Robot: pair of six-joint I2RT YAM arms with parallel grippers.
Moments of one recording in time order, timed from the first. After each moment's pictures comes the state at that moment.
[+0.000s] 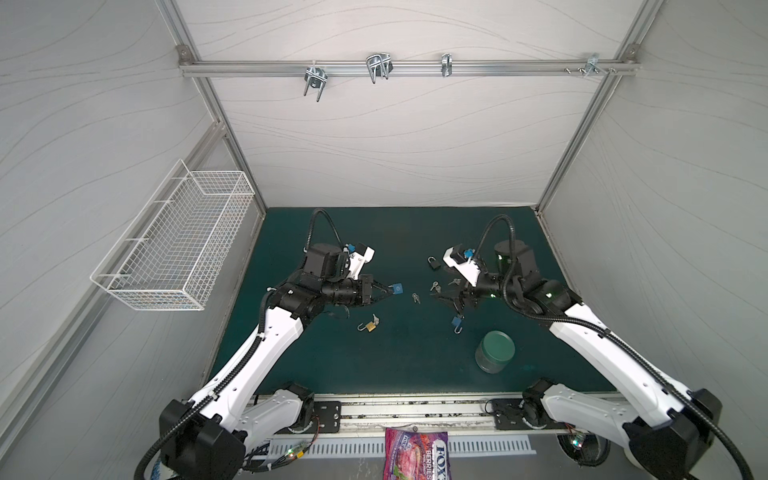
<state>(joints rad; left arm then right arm) -0.39 1.08 0.96 -0.57 0.81 -0.55 0.63 1.04 0.98 -0.48 -0.57 -0.37</state>
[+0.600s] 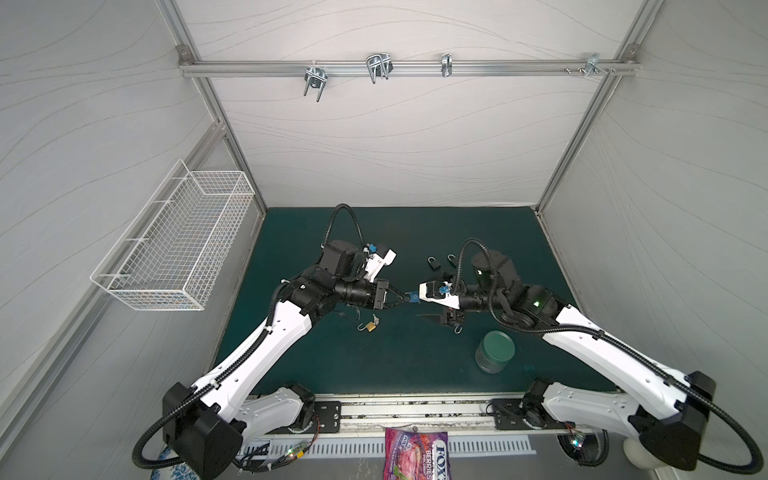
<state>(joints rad) -0.52 1.14 1.03 -0.59 0.84 -0.48 0.84 1.09 1.03 -0.49 -0.46 -0.69</state>
